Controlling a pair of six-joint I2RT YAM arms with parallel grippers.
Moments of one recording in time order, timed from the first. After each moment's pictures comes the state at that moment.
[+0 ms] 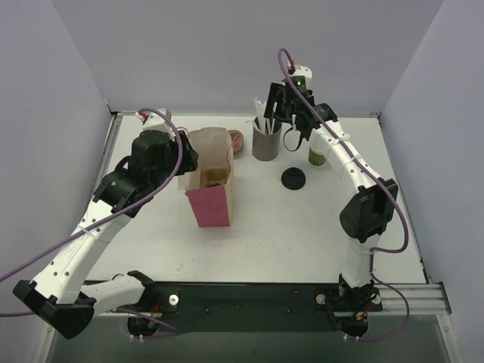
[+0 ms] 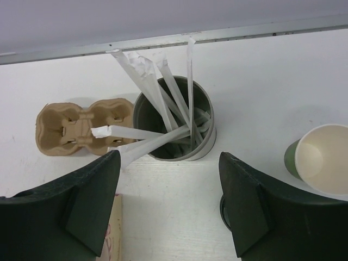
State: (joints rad) left arm -0.55 1.13 1.34 -0.68 -0.32 -0.54; right arm 0.44 1.91 1.96 -0.57 0.28 0.39
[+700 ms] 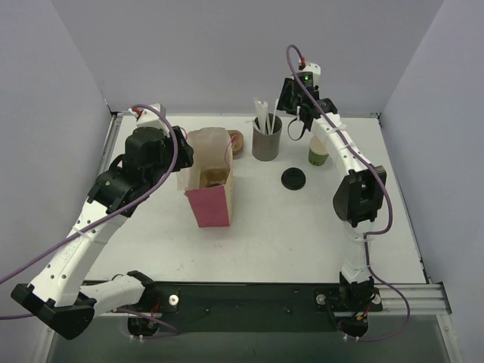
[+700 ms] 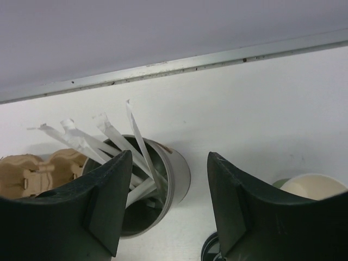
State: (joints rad) left arm -0.54 1.12 1.39 -0.69 -0.33 -0.52; right arm 0.32 2.10 2.06 -0.49 0.28 0.37
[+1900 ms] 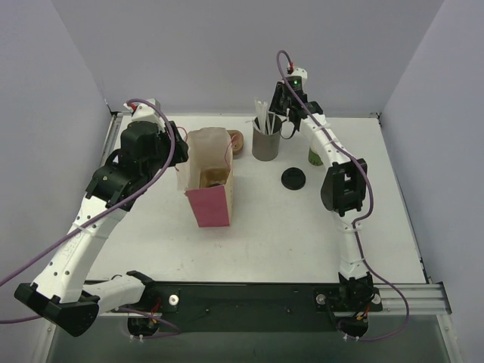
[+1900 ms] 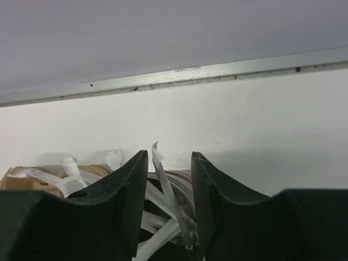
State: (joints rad) left arm -0.47 1.15 1.42 -0.70 -0.30 -0.49; right arm 0.32 2.34 2.27 -0.40 0.17 0.39
